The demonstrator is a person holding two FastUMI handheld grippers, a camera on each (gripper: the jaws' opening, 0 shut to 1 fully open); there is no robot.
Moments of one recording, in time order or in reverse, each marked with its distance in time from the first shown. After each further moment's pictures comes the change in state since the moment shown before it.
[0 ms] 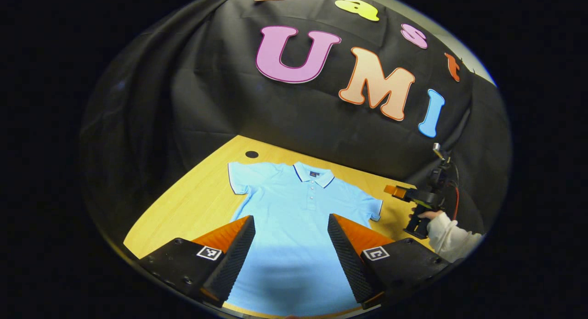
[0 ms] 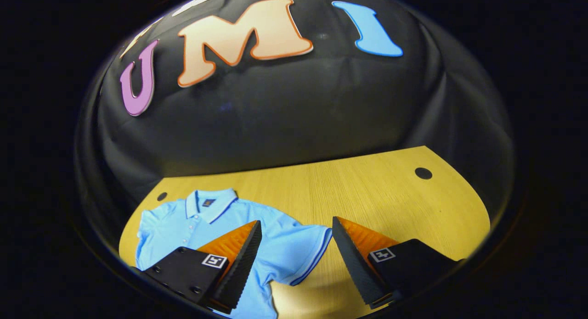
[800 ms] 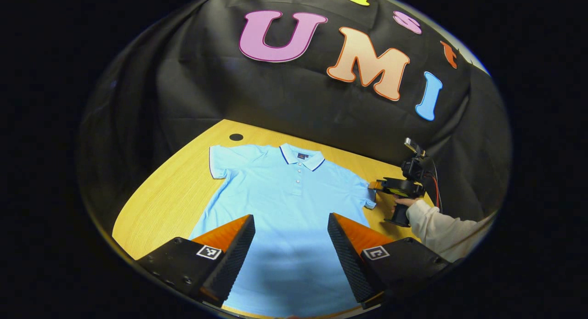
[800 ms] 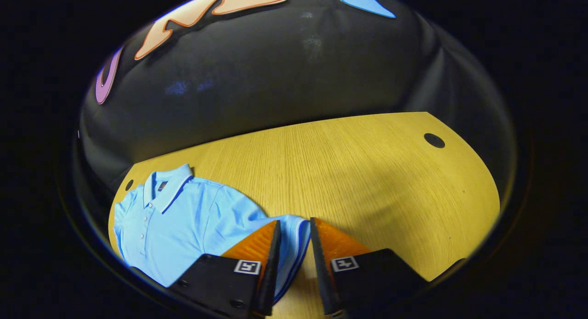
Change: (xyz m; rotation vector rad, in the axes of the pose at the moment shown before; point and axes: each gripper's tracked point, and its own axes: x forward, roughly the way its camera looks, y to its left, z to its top) left arm 0.029 -0.037 -0.030 0.032 0.086 -0.032; right arm 0.066 -0.028 -0.049 0.045 0.155 -0.072
